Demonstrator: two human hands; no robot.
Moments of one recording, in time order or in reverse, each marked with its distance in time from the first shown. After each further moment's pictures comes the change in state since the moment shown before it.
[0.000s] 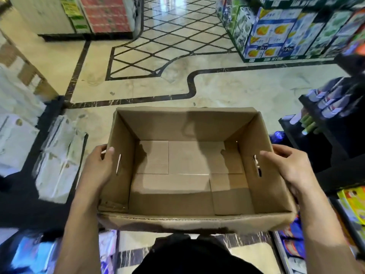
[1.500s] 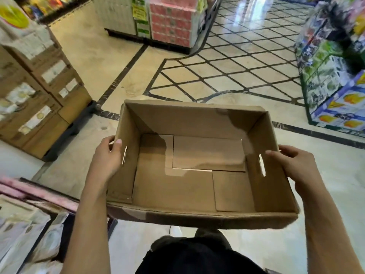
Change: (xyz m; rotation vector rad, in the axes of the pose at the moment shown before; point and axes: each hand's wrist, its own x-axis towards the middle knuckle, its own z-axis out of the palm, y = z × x) left_hand 0.507 0.219 0.097 -0.088 0.271 -0.261; right_hand 0.590 -0.341 0.252 -0.115 -0.334 -0.156
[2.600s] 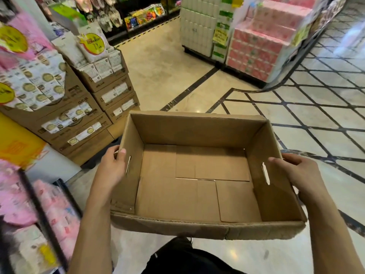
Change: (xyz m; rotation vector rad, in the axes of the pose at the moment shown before) left_hand 0.399 0.114 0.015 -0.052 0.278 -0.286; right_hand 0.437 -0.286 0.277 -0.119 -0.384 -0.222
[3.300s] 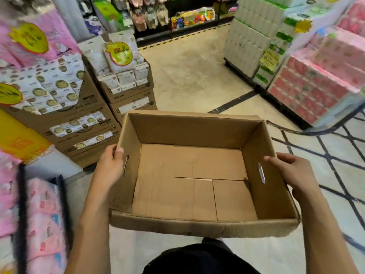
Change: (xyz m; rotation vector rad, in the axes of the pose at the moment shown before) left_hand 0.262 0.104 0.036 -0.092 0.218 -0.217; right_hand 0.343 -0.194 0.136 -0.127 -0.256 -0.089
